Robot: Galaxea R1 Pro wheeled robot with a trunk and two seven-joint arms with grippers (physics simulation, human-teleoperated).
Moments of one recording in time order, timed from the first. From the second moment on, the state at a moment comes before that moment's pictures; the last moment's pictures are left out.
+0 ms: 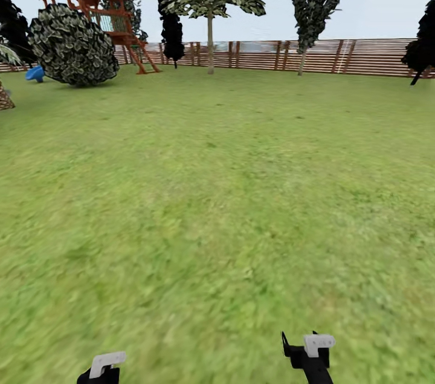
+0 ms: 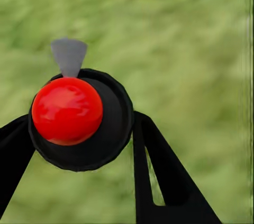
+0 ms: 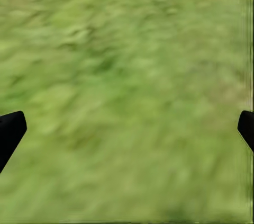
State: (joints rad) left arm -0.39 0.10 0.34 -0.15 -0.22 -0.34 0.00; right arm -0.40 0.03 -0.64 -0.21 0.64 -0.62 0.04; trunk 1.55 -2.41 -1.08
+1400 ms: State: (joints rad) left arm -0.39 0.10 0.34 -0.15 -0.22 -0.34 0.00; right arm -0.34 0.03 -0.64 -0.17 0.65 -0.72 0.04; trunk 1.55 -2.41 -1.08
